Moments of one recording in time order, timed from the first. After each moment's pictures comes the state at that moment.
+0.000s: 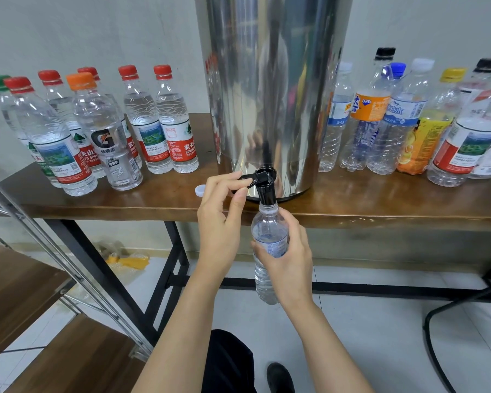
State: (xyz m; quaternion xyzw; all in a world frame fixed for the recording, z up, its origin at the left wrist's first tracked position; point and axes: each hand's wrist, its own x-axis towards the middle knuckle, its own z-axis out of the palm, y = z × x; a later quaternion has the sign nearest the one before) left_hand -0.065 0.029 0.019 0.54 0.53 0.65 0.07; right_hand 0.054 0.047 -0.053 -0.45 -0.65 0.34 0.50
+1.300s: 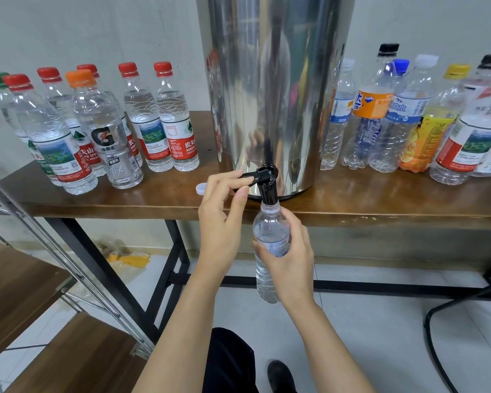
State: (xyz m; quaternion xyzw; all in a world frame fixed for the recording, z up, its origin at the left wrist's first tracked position) left_hand -0.067 0.029 0.019 0.54 0.53 0.65 0.07; right_hand 0.052 0.049 -0.057 -0.46 -0.65 0.34 0.50
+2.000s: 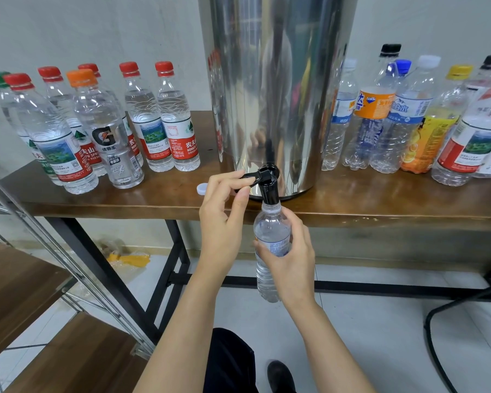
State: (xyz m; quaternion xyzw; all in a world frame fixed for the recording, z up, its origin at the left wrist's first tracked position) left_hand -0.067 0.029 0.018 0.54 0.52 0.66 0.08; right_hand 0.052 0.049 -0.056 -0.44 -0.65 0.35 0.52
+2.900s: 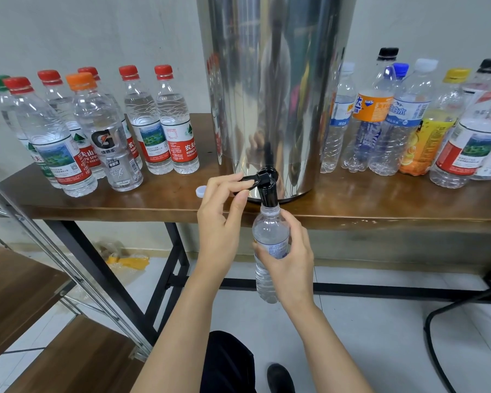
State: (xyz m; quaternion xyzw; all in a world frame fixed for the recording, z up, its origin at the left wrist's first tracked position) left_hand -0.070 0.031 0.017 0.56 0.51 0.65 0.06; right_hand 0.051 0.051 -0.055 -0.44 -0.65 0.33 0.52
